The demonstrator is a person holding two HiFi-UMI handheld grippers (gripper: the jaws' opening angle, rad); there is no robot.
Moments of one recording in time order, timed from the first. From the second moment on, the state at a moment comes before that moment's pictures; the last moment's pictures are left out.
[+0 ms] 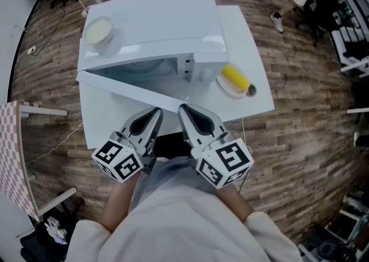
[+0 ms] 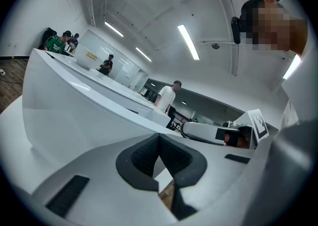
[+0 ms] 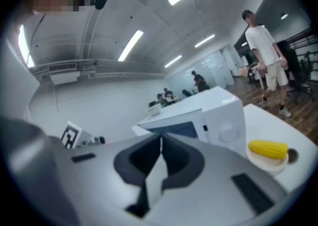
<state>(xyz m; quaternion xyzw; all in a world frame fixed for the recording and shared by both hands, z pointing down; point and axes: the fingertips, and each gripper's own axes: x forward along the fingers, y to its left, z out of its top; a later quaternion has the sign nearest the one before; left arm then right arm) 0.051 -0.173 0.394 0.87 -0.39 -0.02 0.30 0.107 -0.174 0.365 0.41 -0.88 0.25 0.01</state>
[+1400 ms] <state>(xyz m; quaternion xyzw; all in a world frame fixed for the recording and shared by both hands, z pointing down) 0.069 -0.231 0.390 0.88 -0.37 -0.02 0.31 0.121 -0.222 0.389 0.42 -0.87 0.27 0.04</state>
